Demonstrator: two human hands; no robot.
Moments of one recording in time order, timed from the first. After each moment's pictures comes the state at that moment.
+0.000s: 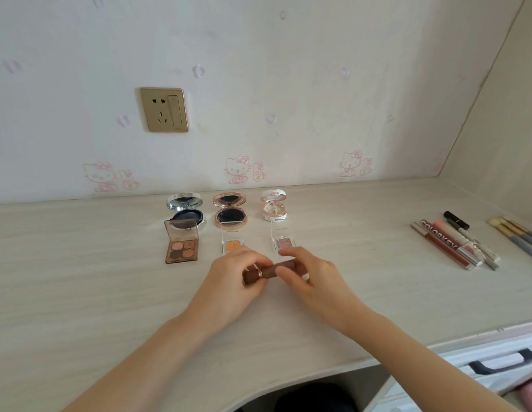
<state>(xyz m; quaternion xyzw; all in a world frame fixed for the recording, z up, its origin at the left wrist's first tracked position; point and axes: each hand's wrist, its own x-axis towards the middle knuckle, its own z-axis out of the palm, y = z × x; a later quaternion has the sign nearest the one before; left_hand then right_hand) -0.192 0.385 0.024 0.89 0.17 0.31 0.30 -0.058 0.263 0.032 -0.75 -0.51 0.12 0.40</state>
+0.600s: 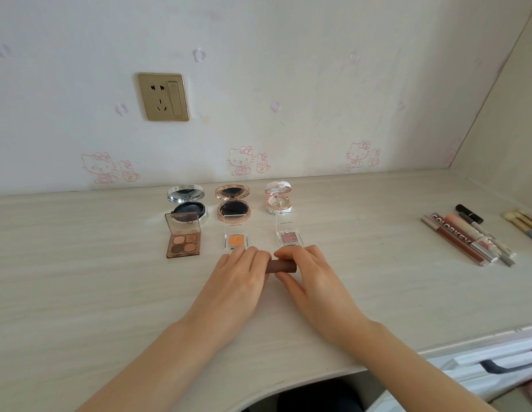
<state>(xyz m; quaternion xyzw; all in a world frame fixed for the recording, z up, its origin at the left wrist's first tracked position) -0.193 0.384 0.008 0.95 0.15 0.27 -0.05 -0.067 0.268 0.012 -0.72 -0.58 -0.03 0.39</state>
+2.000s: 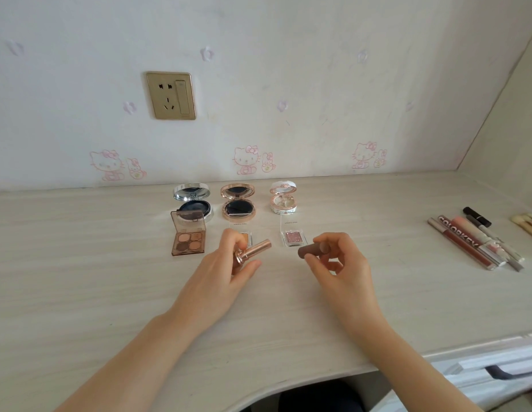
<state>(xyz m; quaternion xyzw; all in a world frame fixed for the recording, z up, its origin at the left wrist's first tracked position) -0.213 0.399 0.019 0.88 0.24 0.29 0.29 -0.062 0.258 0.027 -0.68 -0.38 0.09 0.62</state>
